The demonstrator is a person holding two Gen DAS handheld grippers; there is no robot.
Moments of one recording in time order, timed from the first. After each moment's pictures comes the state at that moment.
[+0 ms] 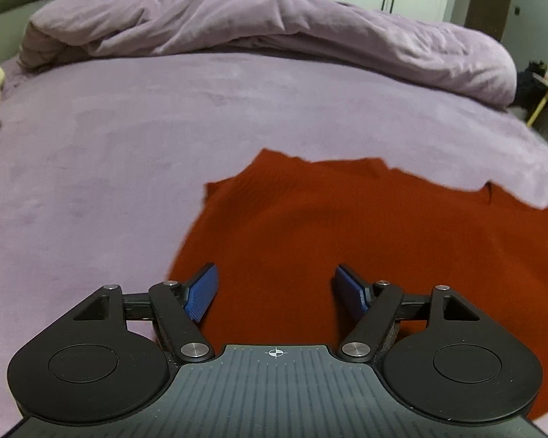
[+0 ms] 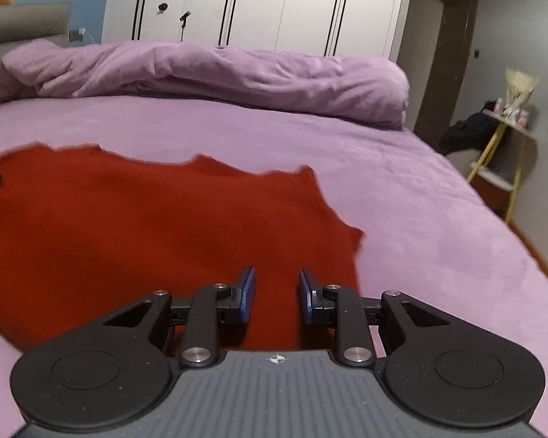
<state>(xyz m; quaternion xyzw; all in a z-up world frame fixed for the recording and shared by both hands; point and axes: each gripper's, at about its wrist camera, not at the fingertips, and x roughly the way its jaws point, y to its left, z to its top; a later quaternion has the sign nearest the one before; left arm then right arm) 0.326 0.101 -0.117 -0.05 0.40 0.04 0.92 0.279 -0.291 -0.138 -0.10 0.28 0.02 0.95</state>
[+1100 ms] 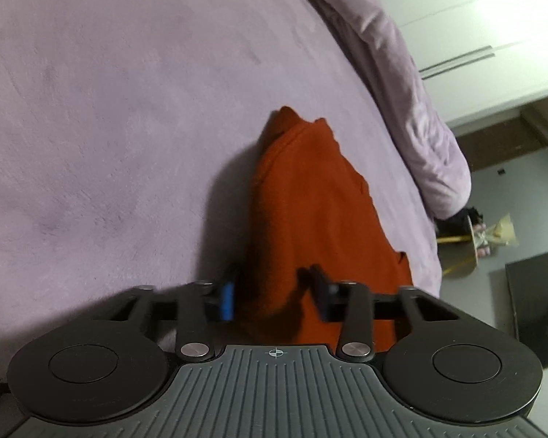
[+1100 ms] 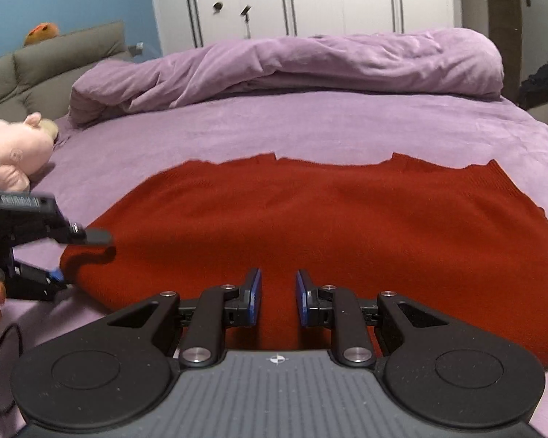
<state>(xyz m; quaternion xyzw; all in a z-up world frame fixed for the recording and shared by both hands) 0.272 0.208 -0.160 -0.47 0.41 -0.04 0.78 0.254 -0.128 -0.104 0.02 0.33 0.14 0.93</state>
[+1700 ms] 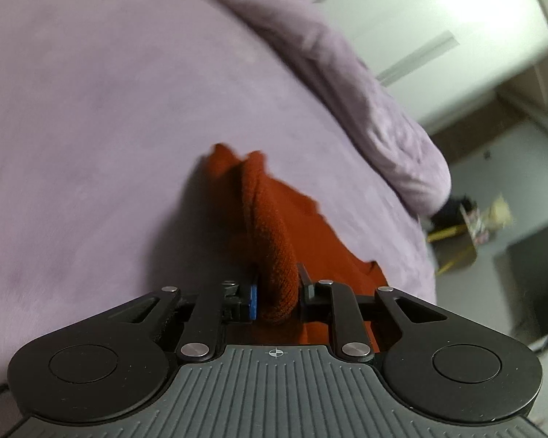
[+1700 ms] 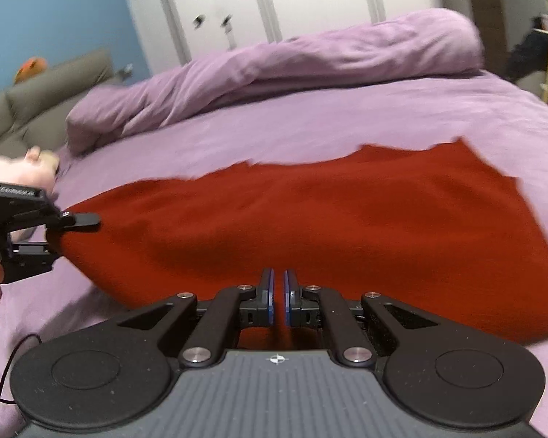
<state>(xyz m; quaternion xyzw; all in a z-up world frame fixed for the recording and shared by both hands) 0.276 0.176 -0.084 -0.37 0.37 -0.06 0.85 0.229 -0.196 -0.095 0.09 0.33 0.14 0.93</state>
